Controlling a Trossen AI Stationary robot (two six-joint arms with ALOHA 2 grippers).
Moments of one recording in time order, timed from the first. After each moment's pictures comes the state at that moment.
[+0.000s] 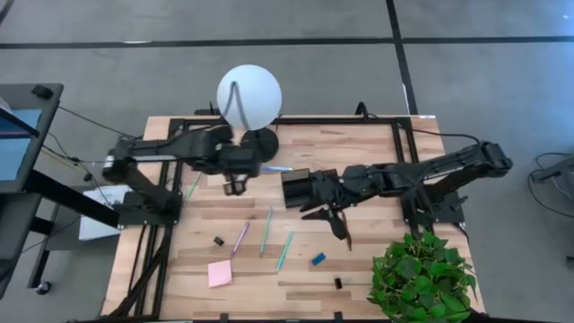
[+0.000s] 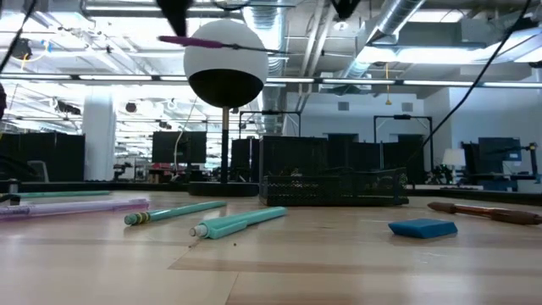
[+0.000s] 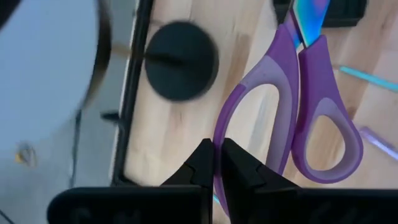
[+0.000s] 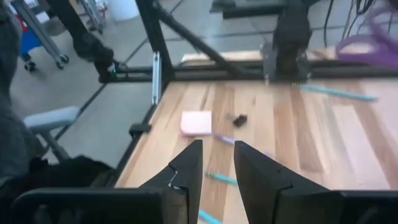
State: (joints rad) left arm -0.02 1.63 1.81 -1.57 -0.48 -0.17; right arm 0.21 1.33 1.05 -0.11 -0.13 0.11
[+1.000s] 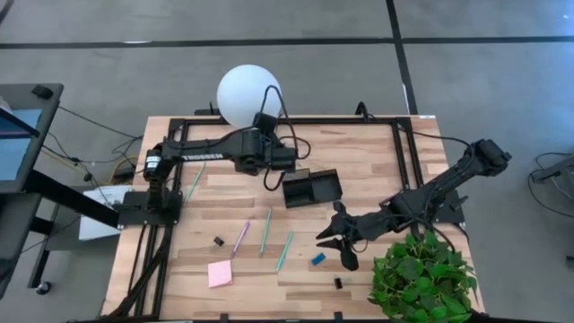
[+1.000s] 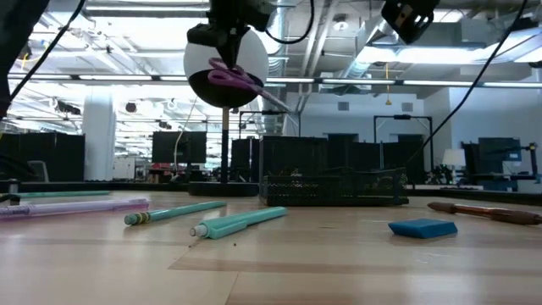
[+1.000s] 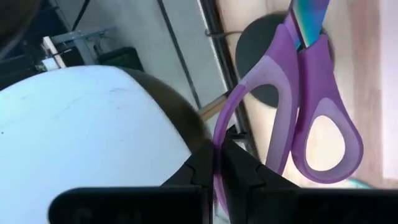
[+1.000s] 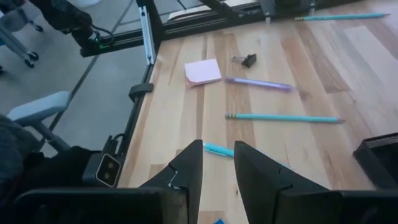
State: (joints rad) left arm 0.05 1.93 2.01 -1.57 -0.87 0.38; right arm 0.52 1.33 0.86 -0.05 0.24 0.39
